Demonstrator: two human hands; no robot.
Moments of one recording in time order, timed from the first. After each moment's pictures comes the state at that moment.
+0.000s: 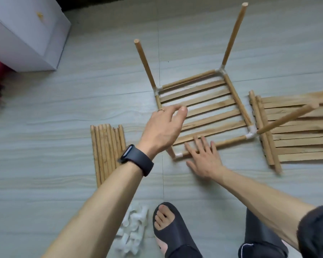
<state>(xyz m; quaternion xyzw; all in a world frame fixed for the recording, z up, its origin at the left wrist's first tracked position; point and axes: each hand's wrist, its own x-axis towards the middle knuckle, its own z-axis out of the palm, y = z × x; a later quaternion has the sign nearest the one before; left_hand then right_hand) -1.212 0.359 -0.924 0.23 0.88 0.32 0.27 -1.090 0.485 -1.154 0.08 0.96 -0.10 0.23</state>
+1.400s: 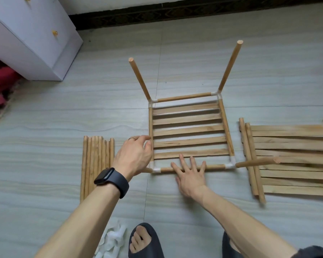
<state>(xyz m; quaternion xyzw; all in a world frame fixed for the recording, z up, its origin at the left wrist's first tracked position) -1.212 0.349 -0.944 0.11 0.95 0.15 0.23 -1.102 0.497 -1.141 0.06 0.95 -0.08 0.28</state>
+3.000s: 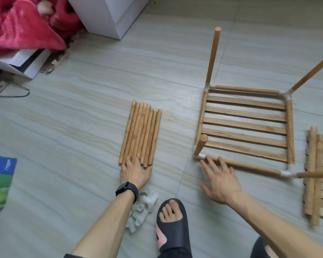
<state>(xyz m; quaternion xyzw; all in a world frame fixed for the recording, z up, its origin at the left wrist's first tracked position) -1.141 0.154 -1.097 -0.16 0.95 0.07 0.27 -1.088 0.449 -1.116 -0.07 0.94 -0.03 0.33</state>
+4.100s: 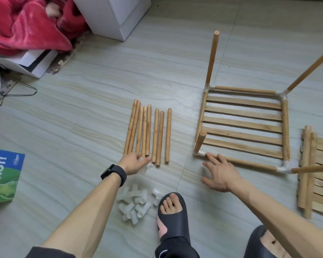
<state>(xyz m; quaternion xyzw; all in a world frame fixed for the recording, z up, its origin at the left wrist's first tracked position) -1.167 0.132 -1.044 -0.09 0.90 0.18 0.39 -1.103 0.456 -1.085 -0.06 0.92 -0.08 0.38</state>
